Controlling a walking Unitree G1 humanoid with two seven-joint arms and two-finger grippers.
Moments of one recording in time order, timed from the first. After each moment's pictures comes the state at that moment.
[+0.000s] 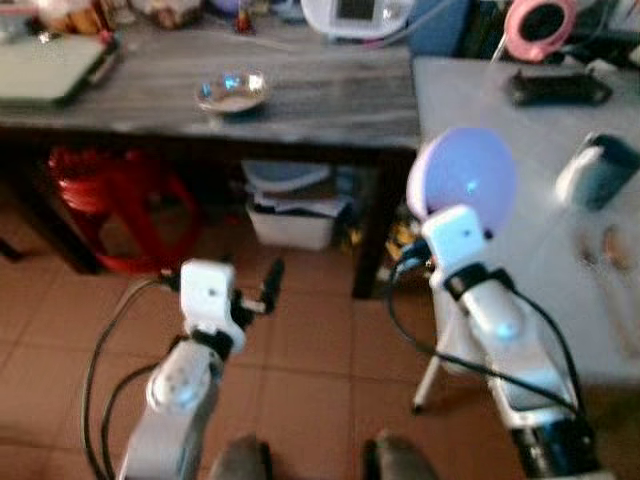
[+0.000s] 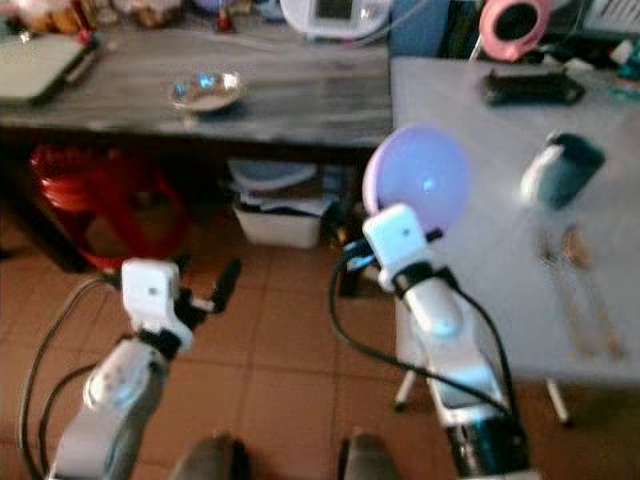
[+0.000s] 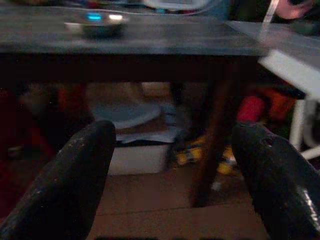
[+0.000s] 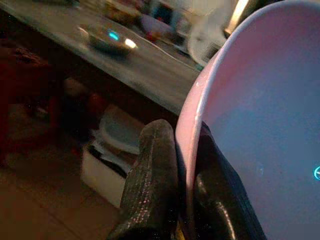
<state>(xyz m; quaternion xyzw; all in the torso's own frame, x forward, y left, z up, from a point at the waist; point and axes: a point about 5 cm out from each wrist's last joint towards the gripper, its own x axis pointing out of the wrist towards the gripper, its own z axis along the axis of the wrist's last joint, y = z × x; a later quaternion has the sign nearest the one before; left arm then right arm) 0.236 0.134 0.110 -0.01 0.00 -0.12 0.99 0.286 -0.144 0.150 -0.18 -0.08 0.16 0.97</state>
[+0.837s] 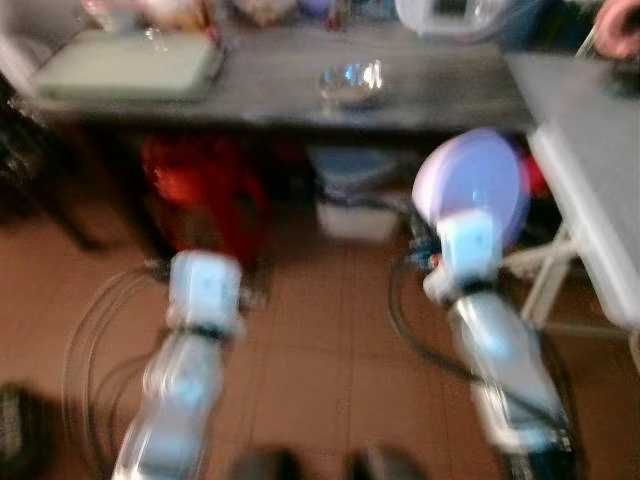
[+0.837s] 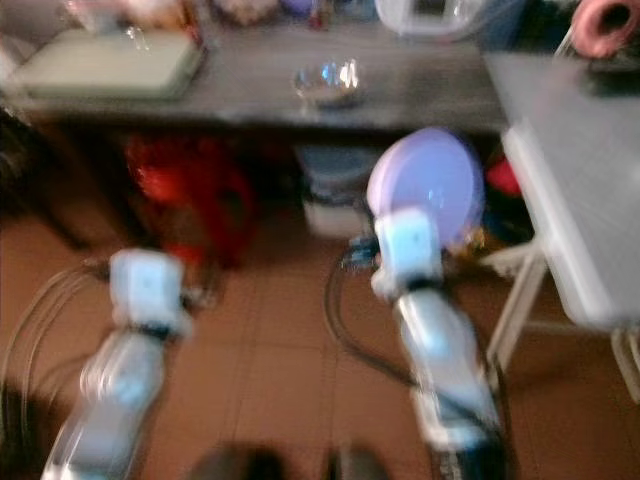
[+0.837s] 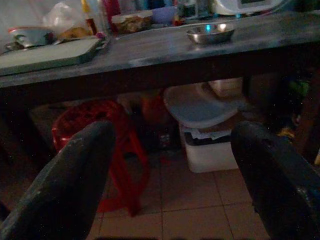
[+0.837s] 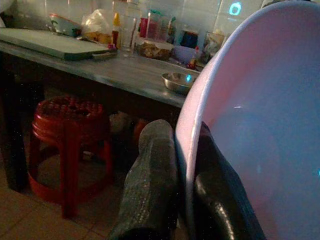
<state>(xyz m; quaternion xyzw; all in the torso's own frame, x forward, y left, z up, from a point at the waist) 0.241 0.125 0.110 0.06 -0.02 -0.07 1.00 0.274 -0.147 0.147 -0.10 -0.09 0.12 0.98</state>
